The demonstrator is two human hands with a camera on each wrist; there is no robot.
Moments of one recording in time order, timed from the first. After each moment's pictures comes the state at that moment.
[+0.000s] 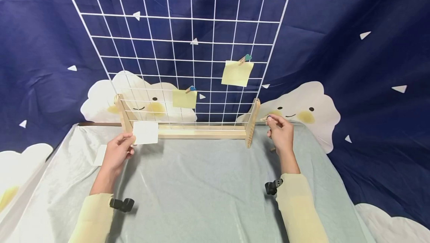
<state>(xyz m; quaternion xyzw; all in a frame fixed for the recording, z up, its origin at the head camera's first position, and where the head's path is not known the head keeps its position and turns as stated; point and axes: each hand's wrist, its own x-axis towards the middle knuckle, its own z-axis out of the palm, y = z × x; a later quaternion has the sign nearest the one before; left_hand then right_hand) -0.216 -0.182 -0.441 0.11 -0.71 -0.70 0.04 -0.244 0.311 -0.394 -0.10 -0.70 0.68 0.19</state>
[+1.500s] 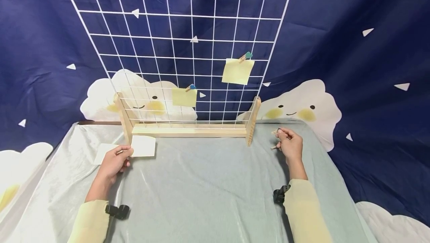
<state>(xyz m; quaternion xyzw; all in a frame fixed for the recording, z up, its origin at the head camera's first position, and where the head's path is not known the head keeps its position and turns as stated) -0.203 -0.210 -0.475 0.13 -0.75 -0.65 -0.03 -0.234 0.356 -0.444 -0.18 -0.71 0.66 0.15</state>
